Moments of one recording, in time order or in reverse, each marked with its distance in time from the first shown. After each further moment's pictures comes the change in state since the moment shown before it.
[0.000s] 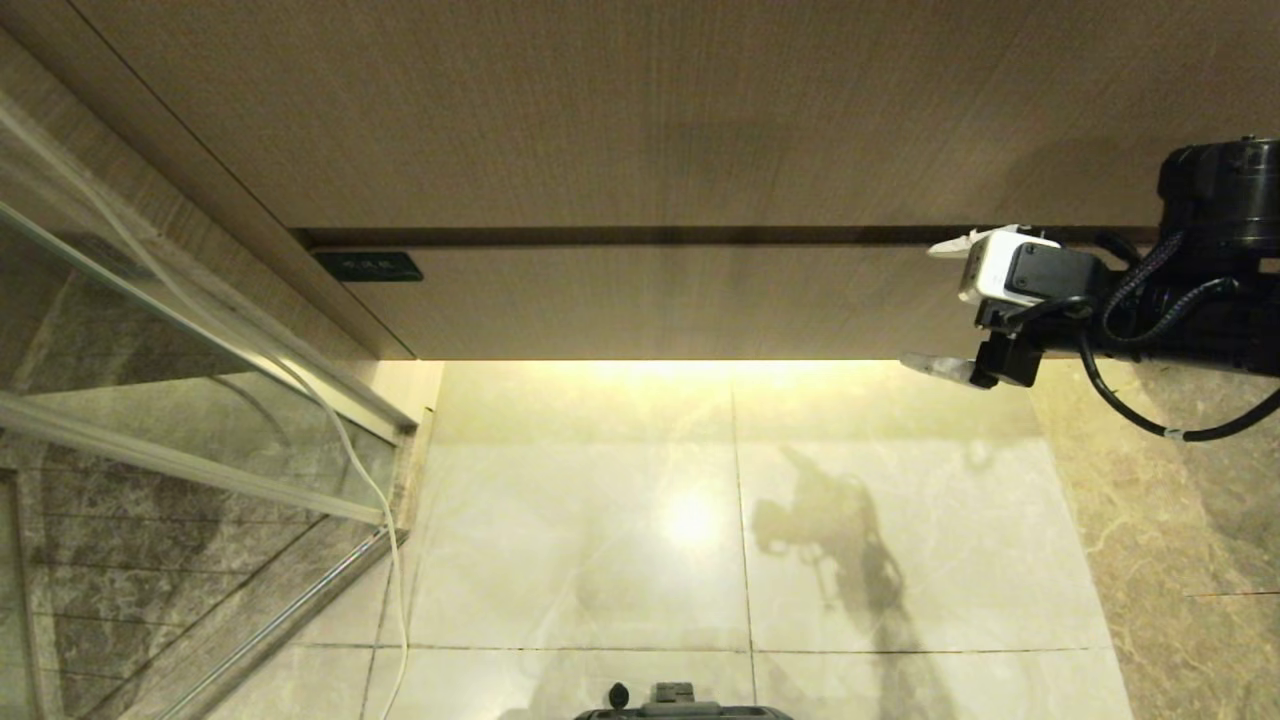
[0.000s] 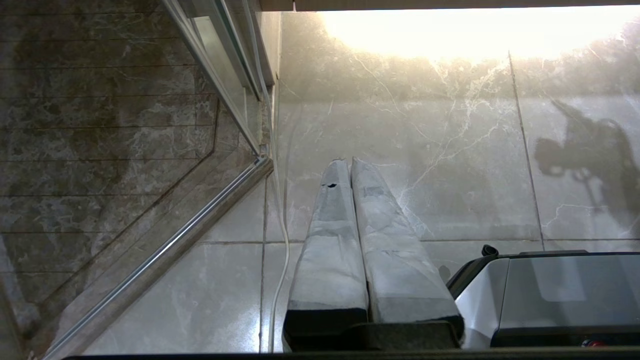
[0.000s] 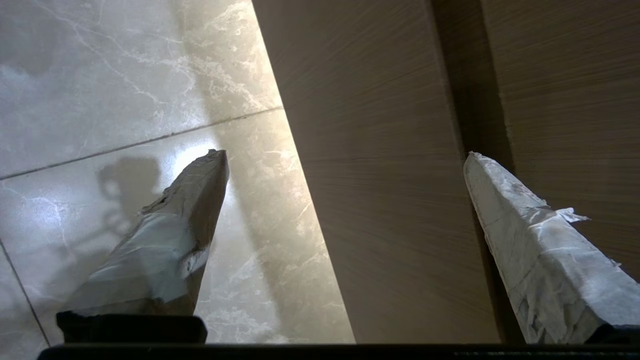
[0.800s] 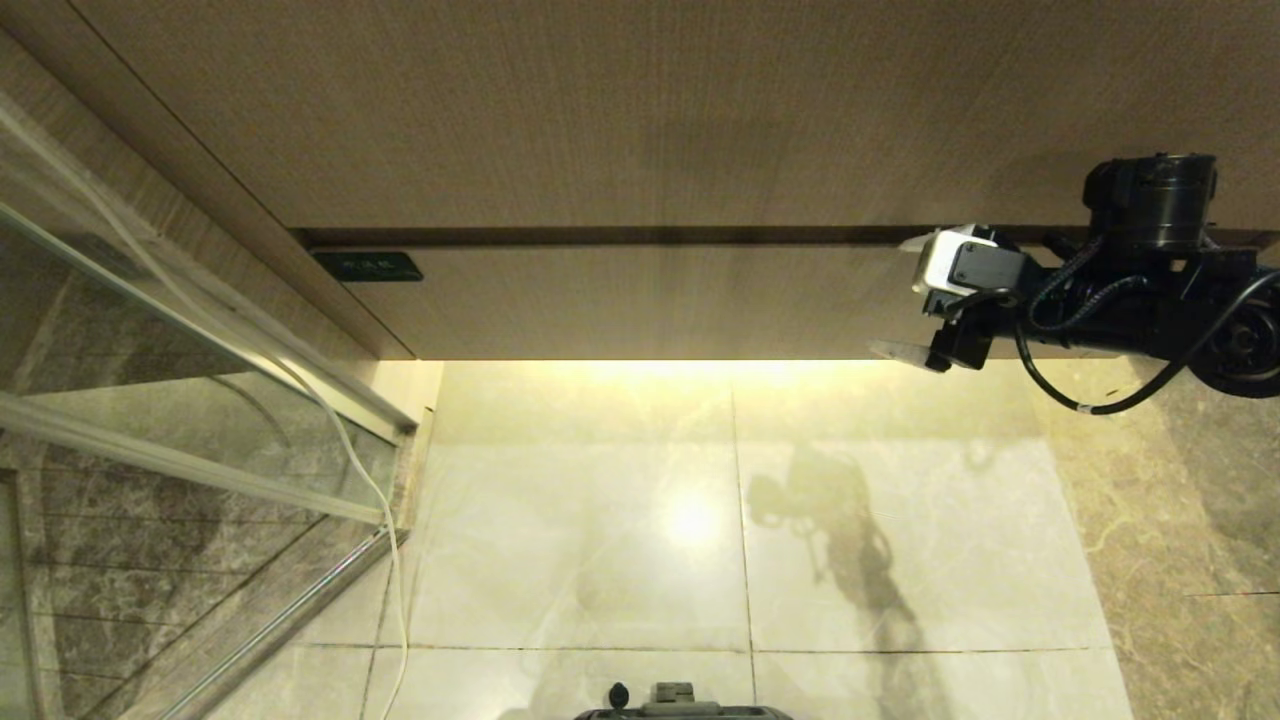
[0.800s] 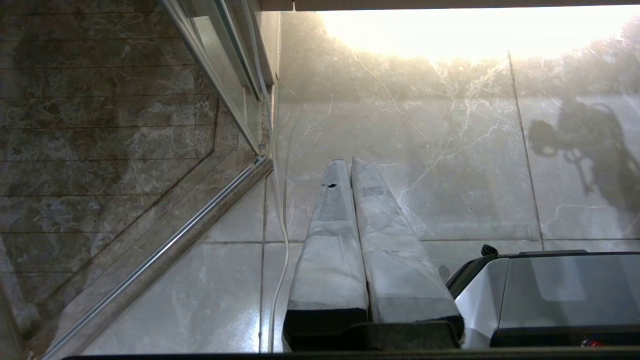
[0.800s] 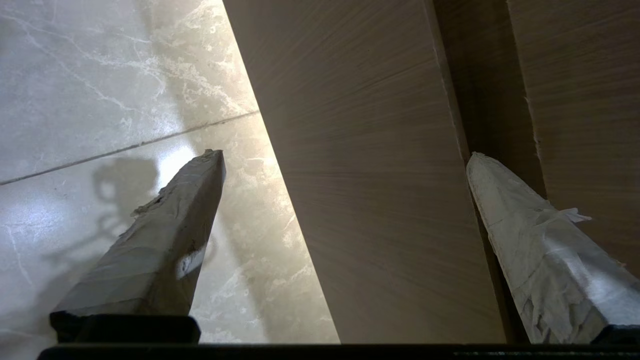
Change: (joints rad) left arm 0.000 0.000 0.000 0.000 0.000 0.000; right arm -0.003 0.152 -0.105 -0.083 -0.015 0.018
